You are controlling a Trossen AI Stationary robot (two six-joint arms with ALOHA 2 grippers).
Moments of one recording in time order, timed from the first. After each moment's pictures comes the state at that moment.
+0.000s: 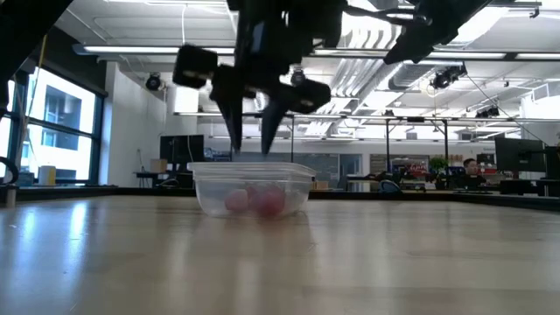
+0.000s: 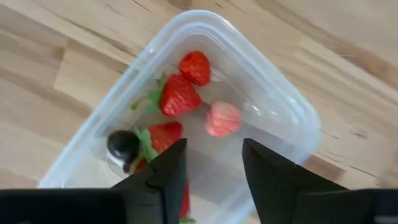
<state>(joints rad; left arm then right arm) 0.09 2.14 1.82 -1.23 0.11 1.08 -0.05 0.98 0.85 -0.51 0.01 -0.04</state>
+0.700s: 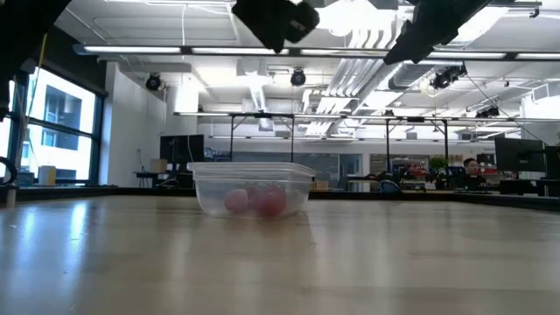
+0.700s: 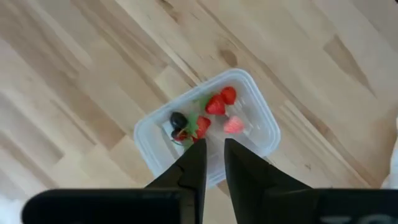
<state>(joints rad) 0.19 2.07 2.21 -1.50 0.25 0.83 -0.05 0.98 0.85 -0.51 0.01 -0.04</state>
